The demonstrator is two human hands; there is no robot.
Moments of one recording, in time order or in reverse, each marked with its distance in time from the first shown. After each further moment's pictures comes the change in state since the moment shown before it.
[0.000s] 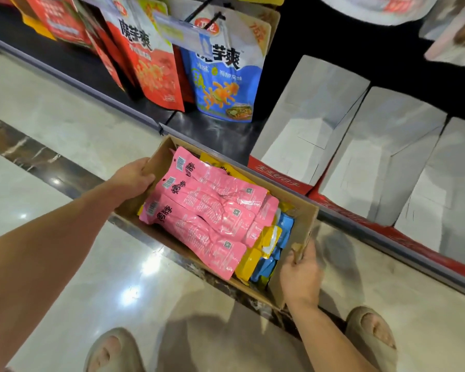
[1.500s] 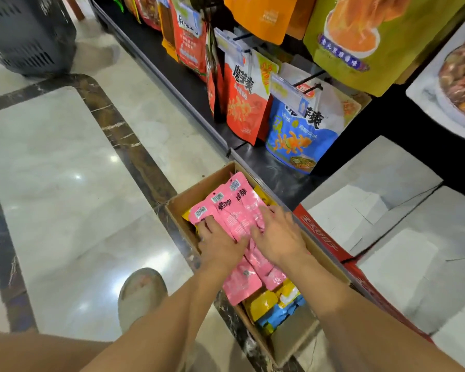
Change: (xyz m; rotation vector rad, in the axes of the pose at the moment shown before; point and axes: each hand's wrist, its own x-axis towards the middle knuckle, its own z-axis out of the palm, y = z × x) left_hand -0.098 0.071 0.123 -0.530 0.290 -0.414; right_hand 0.050 -0.159 0.068 -0.909 -0.483 -0.965
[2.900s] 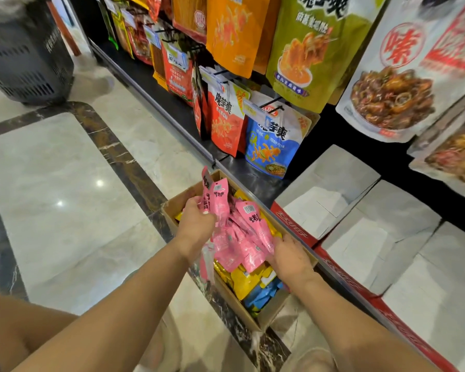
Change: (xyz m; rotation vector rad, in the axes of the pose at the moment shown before) left_hand -0.039 0.015 -0.080 -0.557 -0.158 0.118; right_hand -0.095 0.044 -0.004 -0.102 -0.067 0.159
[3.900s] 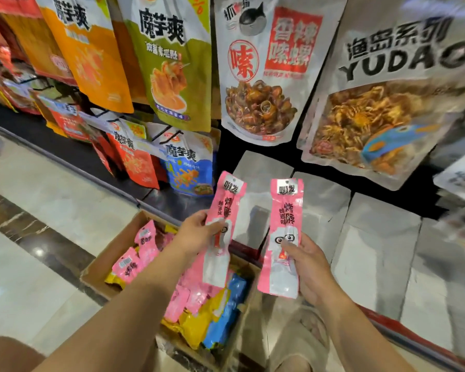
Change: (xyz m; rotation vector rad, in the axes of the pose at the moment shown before) left_hand 0.021 0.062 0.159 0.032 -0.431 0.164; right_hand -0.054 0.133 -0.050 1.926 0.338 0.323
